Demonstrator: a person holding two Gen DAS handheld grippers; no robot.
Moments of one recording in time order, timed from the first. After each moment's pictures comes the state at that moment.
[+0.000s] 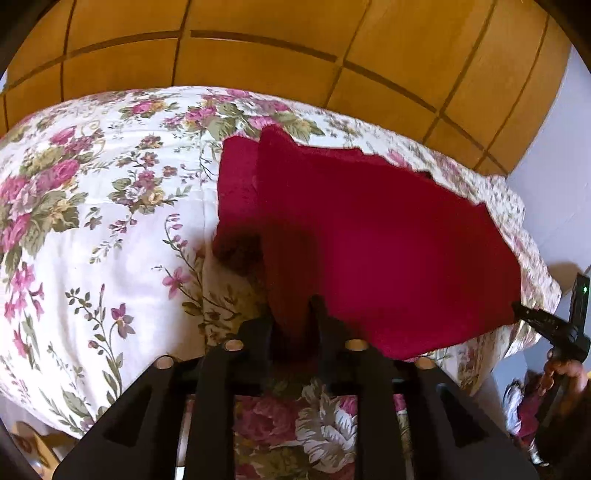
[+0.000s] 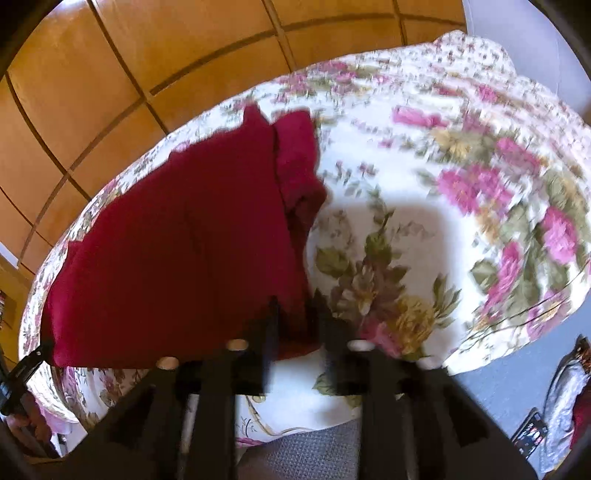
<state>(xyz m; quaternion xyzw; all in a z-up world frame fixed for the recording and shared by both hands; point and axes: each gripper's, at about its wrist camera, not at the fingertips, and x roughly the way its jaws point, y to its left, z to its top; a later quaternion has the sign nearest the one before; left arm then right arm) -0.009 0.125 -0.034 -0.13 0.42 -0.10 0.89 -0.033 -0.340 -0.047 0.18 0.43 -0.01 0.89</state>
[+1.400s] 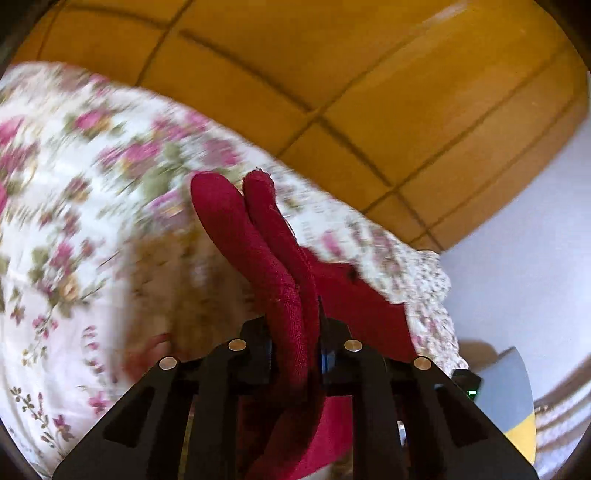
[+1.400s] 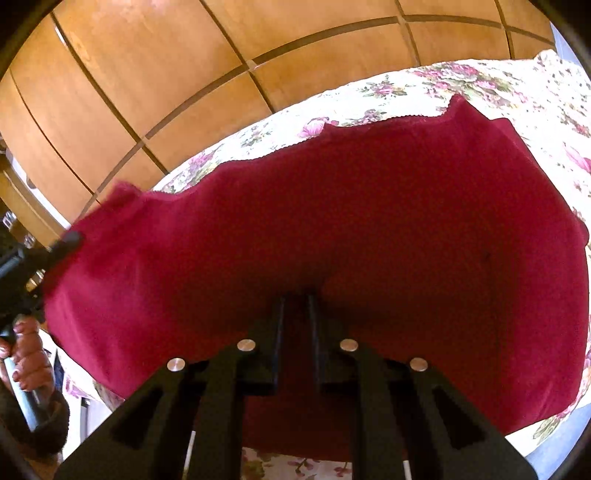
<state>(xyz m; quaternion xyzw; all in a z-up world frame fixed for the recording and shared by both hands) 0.070 0.125 0.043 -0.29 0.37 -0.20 0.86 0.036 -0.225 -0.051 0.19 0.42 0.15 0.87</state>
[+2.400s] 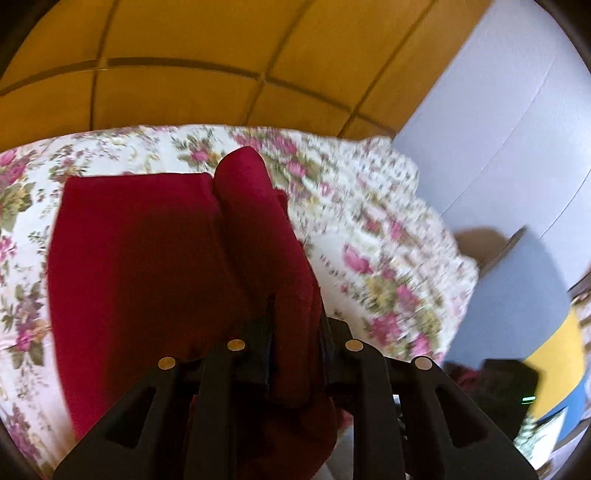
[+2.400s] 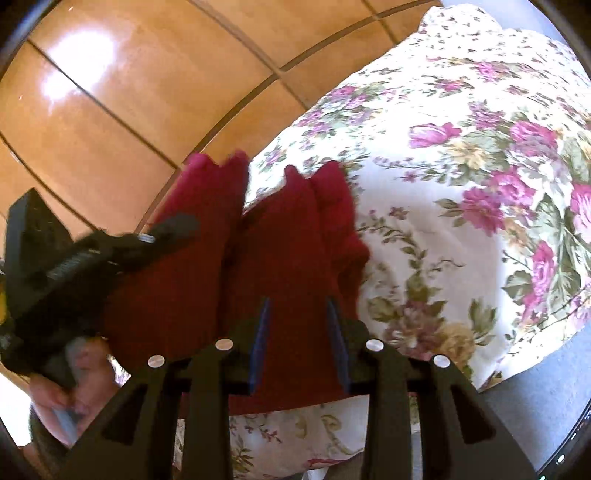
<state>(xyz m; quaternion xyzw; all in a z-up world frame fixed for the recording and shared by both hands) 0.094 -0.195 0.037 -0.08 0.43 -0.31 0.84 -0.034 -0.382 -0.031 0.35 0.36 0.06 0.86</state>
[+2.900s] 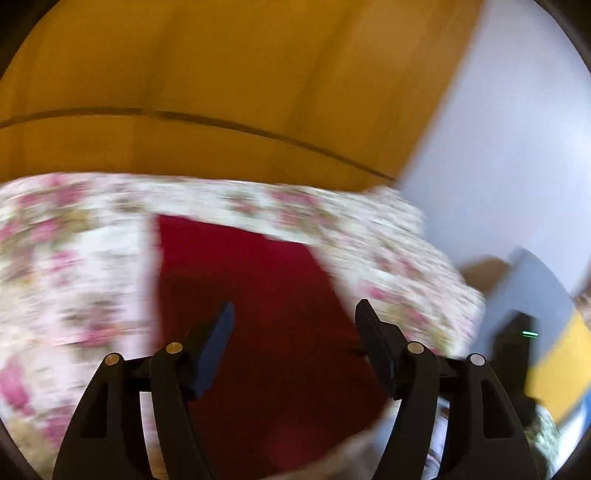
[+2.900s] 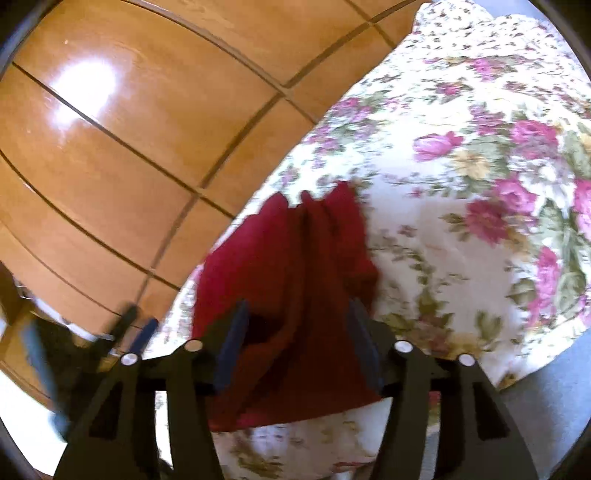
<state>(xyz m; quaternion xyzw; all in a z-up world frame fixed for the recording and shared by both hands) 0.045 -0.079 0.052 -0.12 0.33 -0.24 0.90 -0.034 -0.390 -0.013 0.40 0.32 0.10 0.85</state>
